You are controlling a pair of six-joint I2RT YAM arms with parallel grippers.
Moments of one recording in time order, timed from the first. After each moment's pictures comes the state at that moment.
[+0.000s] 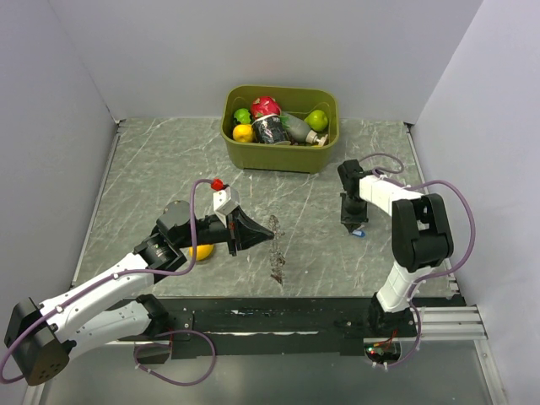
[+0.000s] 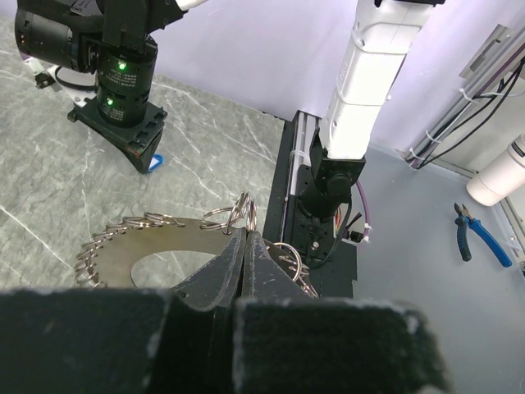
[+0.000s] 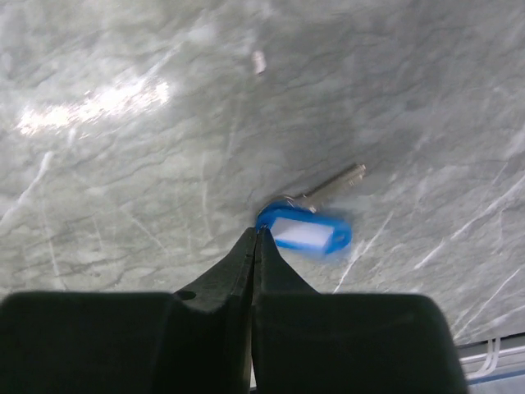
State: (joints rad) left arm -0.79 0.91 0.64 0.33 0.63 -0.33; right arm 0.19 1.75 1.09 -0.78 0.18 0.35
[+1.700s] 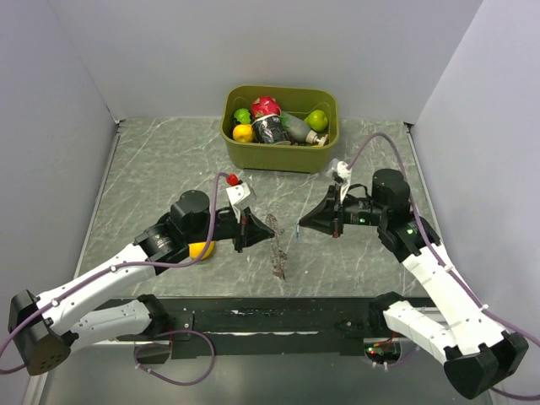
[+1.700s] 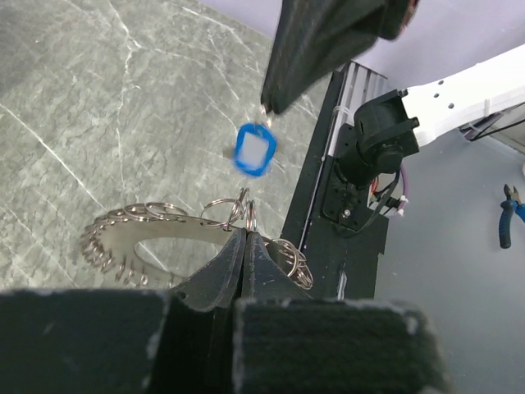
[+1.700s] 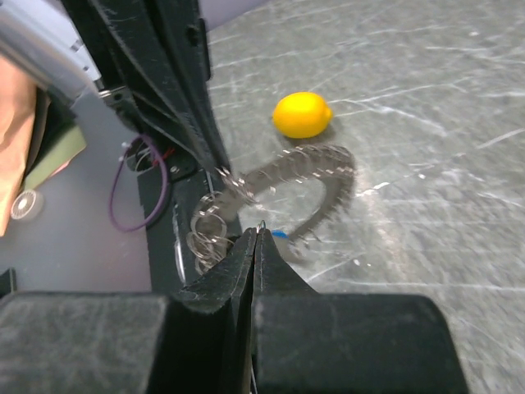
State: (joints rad) left arm -0.84 0.97 0.82 -0.03 0.48 -0.23; right arm 0.39 0.88 0.92 -0.37 -0.92 0.04
